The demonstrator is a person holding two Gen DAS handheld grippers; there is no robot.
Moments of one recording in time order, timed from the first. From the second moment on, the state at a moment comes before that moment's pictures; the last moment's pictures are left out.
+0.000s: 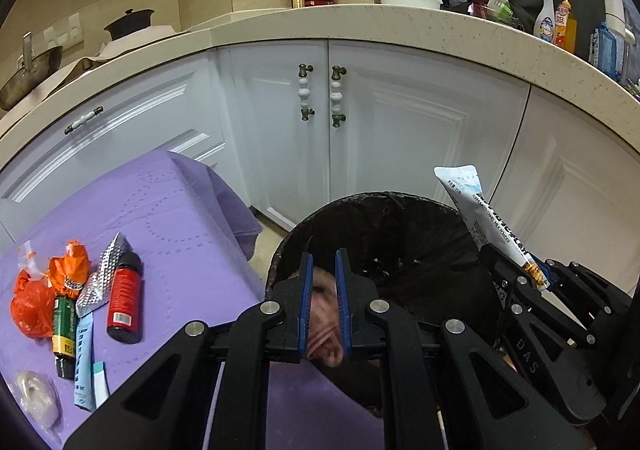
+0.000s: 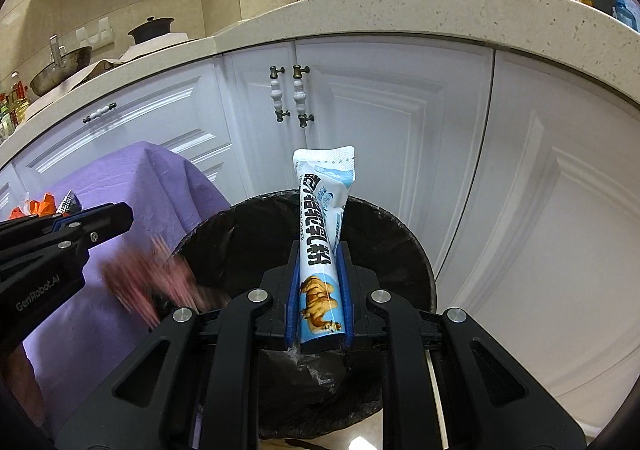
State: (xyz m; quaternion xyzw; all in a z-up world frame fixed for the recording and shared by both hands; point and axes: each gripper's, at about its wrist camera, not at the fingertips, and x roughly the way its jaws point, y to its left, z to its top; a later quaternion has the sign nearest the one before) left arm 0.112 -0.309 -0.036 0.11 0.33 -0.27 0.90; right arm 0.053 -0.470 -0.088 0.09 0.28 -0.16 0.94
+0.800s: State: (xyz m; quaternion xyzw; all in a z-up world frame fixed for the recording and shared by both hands) left arm 0.111 -0.257 -0.011 0.08 0.30 -0.23 0.92; right arm 0.044 -0.453 -0.065 0.10 0.26 -0.18 0.94
